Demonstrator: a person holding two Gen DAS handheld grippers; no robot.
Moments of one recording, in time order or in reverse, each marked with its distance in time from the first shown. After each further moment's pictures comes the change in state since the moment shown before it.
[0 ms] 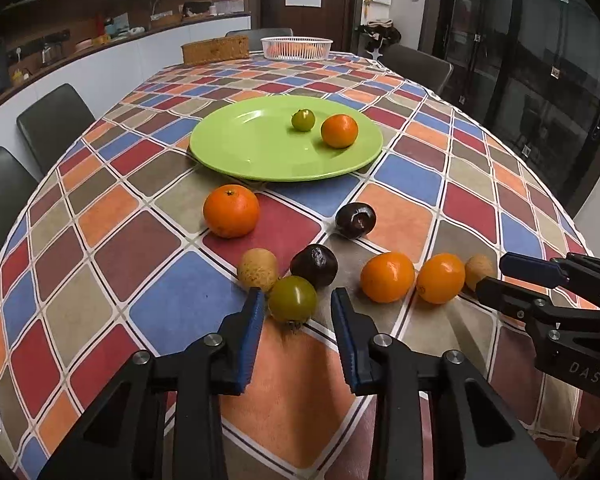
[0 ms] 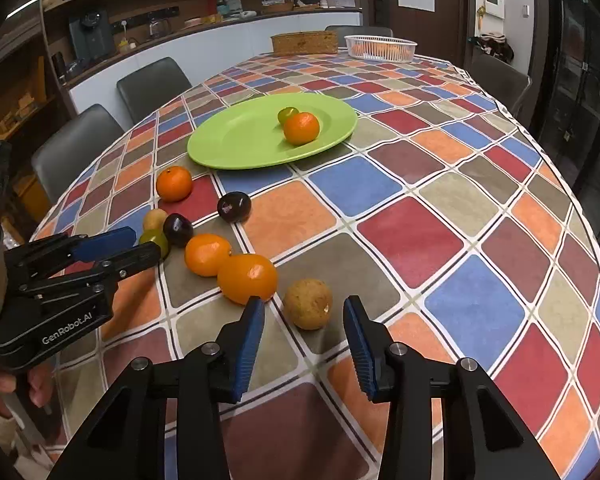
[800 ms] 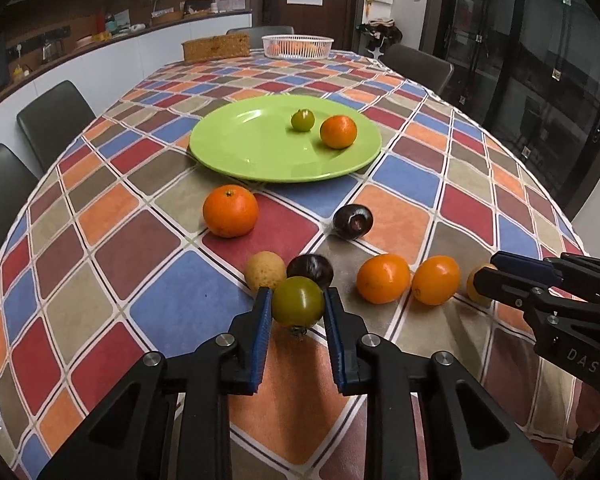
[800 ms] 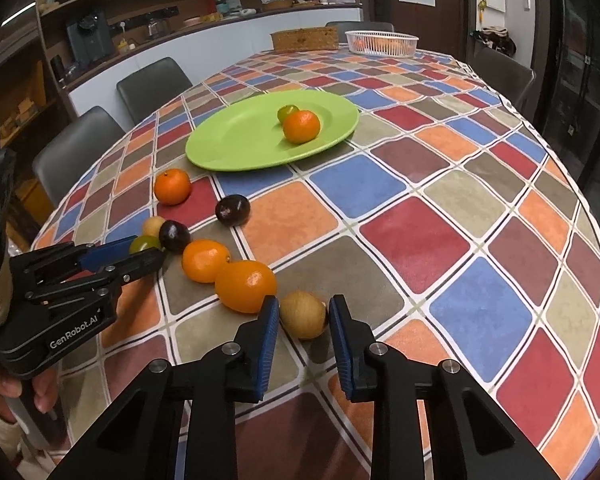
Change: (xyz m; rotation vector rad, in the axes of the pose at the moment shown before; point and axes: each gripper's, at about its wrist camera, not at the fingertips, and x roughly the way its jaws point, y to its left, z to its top) left arm -0.006 -0.001 0.002 -0.007 0.003 -0.004; right arm 0.003 -0.002 0.006 0.009 -0.002 0.024
